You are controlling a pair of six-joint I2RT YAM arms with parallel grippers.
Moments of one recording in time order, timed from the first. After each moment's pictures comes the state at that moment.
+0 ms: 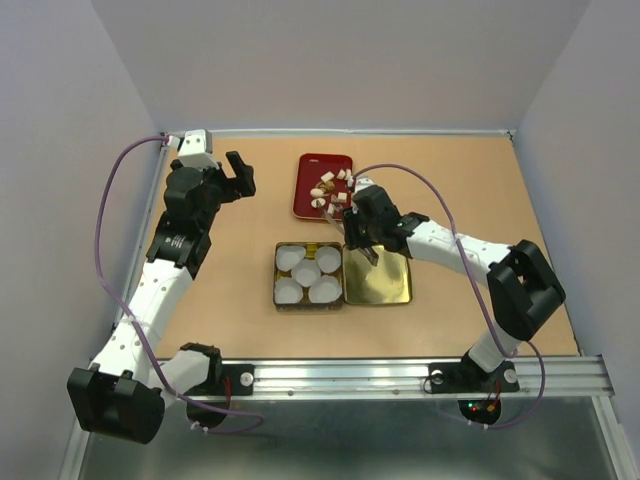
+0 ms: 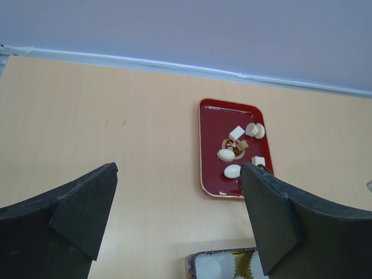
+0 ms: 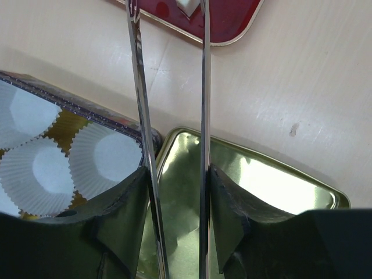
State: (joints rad) left arm -0.22 1.03 0.96 -0.07 -0.09 -0.27; right arm 0.70 1.64 1.10 -0.24 0.14 0.29
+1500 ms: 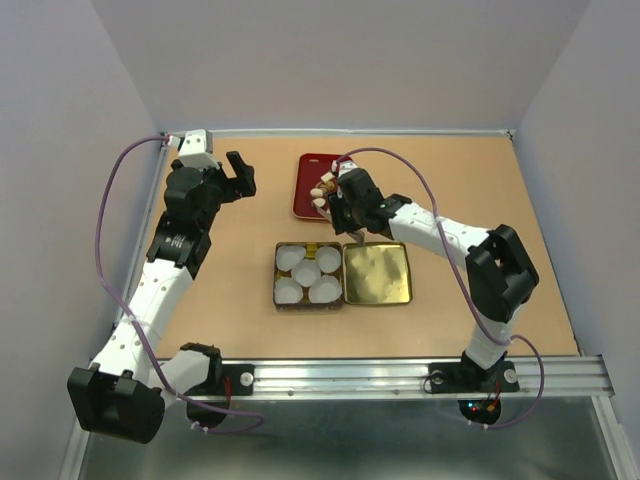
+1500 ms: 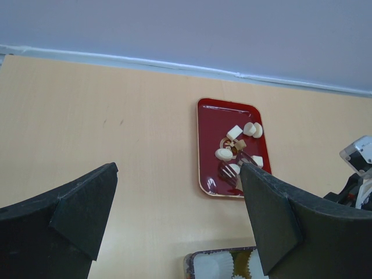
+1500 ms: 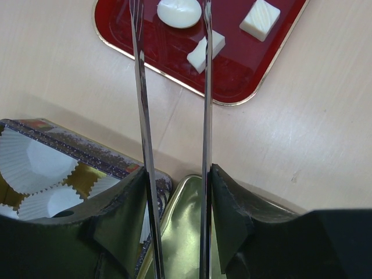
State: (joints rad) left arm -0.22 1.03 0.96 -0.07 -0.08 -0.27; right arm 0.70 1.80 1.35 -0.31 0.17 0.26
